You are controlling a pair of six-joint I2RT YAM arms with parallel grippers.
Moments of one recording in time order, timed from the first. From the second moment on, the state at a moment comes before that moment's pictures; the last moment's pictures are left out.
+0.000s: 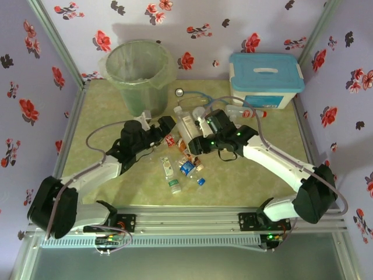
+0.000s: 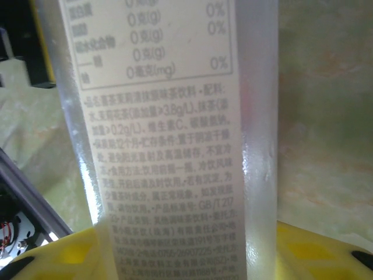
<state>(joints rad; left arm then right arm) -0.58 1.28 0.65 0.38 0.28 -1.17 0.73 1.37 1.11 -0.63 -0.27 0.33</state>
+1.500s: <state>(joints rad) -0.63 1.34 1.22 -0.13 0.16 -0.75 0.62 1.10 1.03 -0.60 -0.08 0.29</state>
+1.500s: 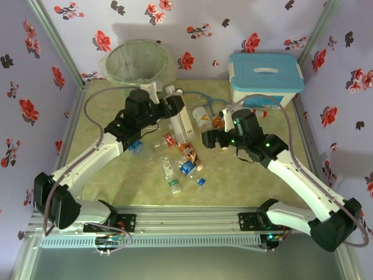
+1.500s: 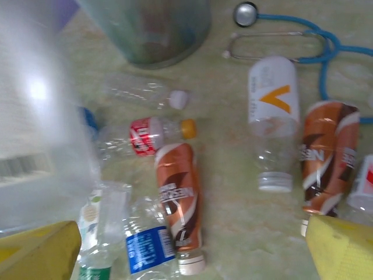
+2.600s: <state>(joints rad) -0.22 1.78 1.81 0.00 -0.03 -0.38 0.62 1.03 0.86 -0.64 0.00 0.42</state>
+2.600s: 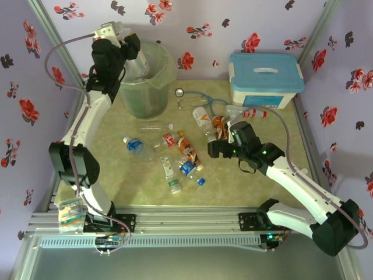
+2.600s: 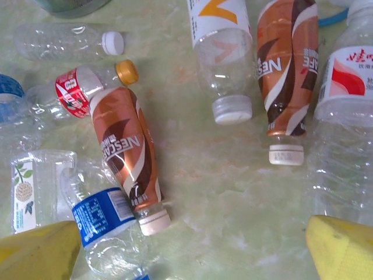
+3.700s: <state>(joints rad) -0.20 2.31 2.30 -0.66 0.10 -0.46 0.62 1.09 0.84 -0.66 0.00 0.42</state>
